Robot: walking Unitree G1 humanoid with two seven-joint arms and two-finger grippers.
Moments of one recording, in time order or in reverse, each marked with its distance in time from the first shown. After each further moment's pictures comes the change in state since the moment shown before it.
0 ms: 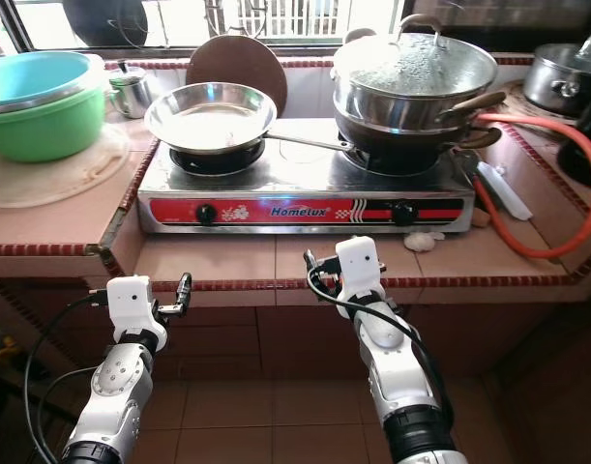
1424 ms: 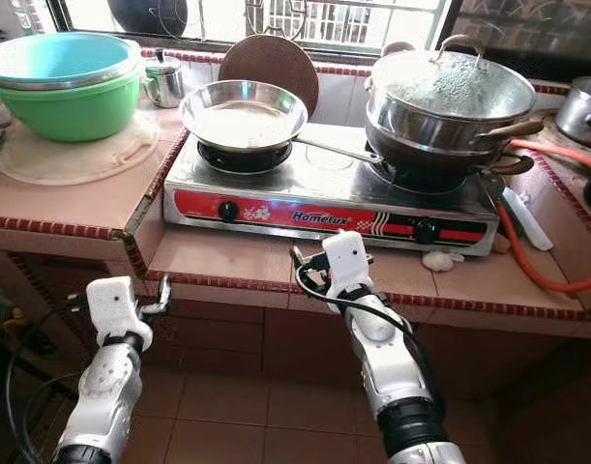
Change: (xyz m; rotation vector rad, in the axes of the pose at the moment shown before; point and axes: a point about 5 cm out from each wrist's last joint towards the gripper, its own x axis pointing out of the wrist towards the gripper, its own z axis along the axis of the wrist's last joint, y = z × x) left arm 0.002 0.013 0.006 0.001 -0.017 0.078; right arm 0.007 0.012 0.011 -0.017 -0.038 0.061
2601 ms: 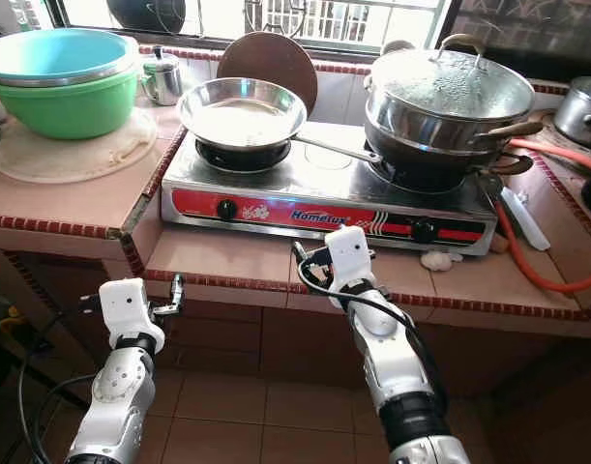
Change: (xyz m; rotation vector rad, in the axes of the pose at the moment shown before) left arm -0.011 -0.012 0.001 -0.017 -0.008 0.028; right arm 0.002 -0.004 0.004 -0.015 -0.003 0.036
